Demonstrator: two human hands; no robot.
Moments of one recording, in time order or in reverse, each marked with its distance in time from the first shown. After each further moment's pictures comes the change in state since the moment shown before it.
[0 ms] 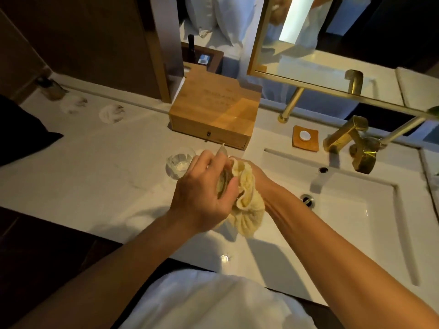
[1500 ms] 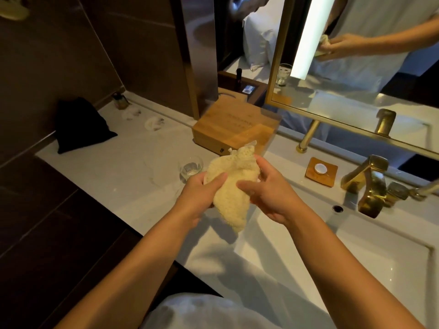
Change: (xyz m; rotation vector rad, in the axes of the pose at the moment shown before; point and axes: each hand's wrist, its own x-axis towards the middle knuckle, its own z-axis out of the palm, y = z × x) left_hand 0.017 0.056 0.044 -0.677 0.187 -0.966; right_hand -0.012 0.024 -0.084 0.566 -0.316 -0.122
